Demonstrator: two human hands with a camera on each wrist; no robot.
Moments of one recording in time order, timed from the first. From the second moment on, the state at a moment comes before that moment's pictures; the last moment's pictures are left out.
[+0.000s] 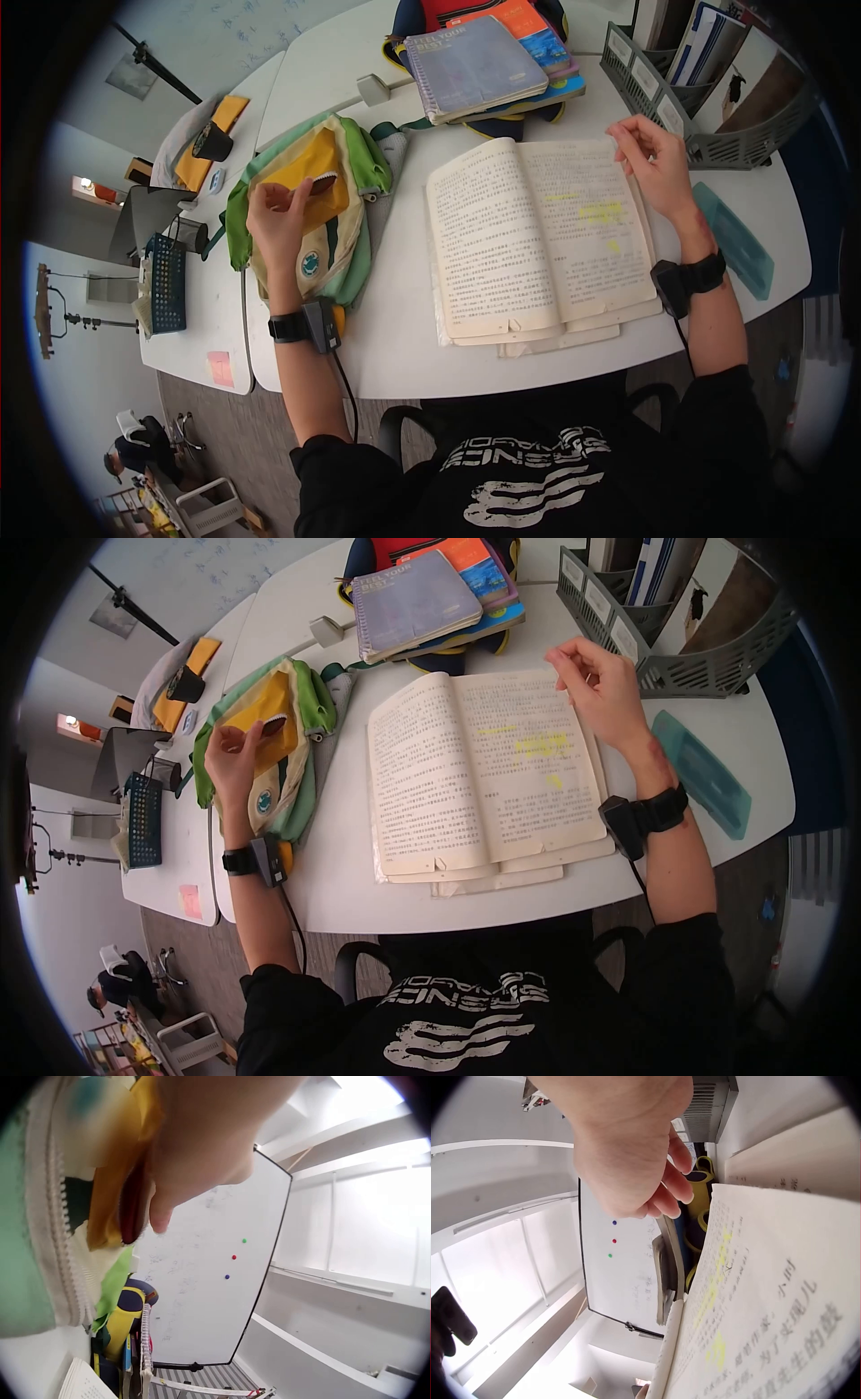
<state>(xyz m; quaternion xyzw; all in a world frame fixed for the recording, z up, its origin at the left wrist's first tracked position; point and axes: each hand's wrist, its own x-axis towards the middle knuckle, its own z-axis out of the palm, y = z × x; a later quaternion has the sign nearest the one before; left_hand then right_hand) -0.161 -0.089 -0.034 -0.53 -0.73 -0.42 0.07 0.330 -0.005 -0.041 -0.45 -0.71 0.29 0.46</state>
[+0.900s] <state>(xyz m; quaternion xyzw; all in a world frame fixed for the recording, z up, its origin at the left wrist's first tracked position) -0.162 -0.123 -0.018 -0.57 -0.82 -0.02 0.09 0.329 -0.011 -0.031 -0.42 -0.73 0.26 0.47</state>
